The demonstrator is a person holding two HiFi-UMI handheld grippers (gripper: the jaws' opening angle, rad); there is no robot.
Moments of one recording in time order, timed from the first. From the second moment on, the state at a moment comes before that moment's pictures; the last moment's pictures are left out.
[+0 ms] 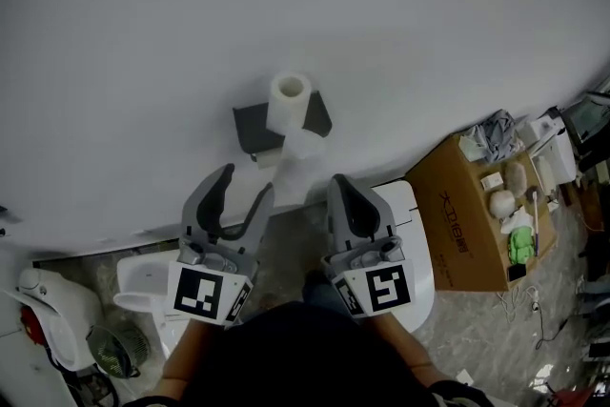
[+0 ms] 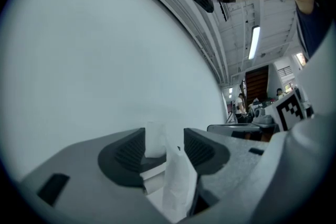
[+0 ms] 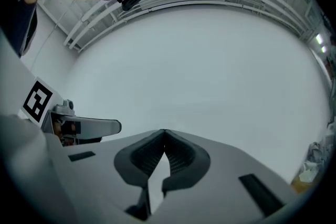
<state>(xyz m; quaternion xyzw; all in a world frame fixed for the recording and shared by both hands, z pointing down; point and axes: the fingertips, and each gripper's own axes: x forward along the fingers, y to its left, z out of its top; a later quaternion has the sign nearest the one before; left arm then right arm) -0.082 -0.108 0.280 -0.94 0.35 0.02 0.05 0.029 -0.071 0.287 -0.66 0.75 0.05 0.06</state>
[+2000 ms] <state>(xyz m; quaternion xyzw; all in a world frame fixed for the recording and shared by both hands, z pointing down) 0.000 -0.210 0.294 -0.86 0.50 -0.05 0.03 0.106 -0.165 0.290 -0.50 0.86 0.03 0.10</state>
